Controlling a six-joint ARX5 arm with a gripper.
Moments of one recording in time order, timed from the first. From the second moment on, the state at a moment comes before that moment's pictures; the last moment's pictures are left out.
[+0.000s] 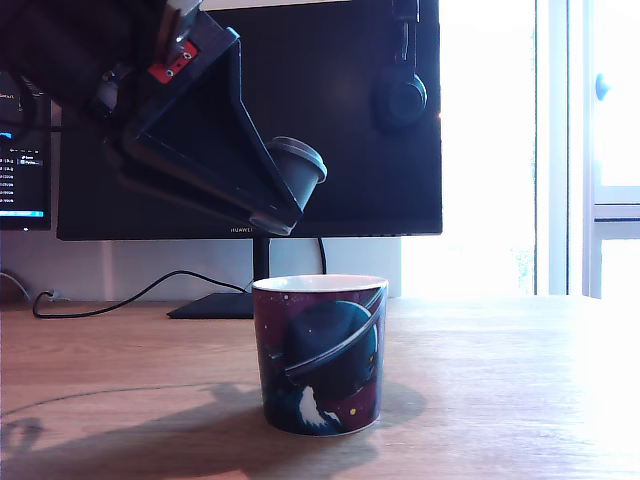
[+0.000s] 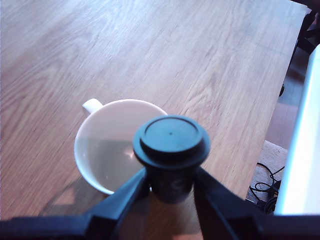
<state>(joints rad) -0.87 1.17 0.68 -0.21 0.23 0.06</state>
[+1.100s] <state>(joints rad) -0.84 1.34 0.90 -0.50 0.19 0.22</state>
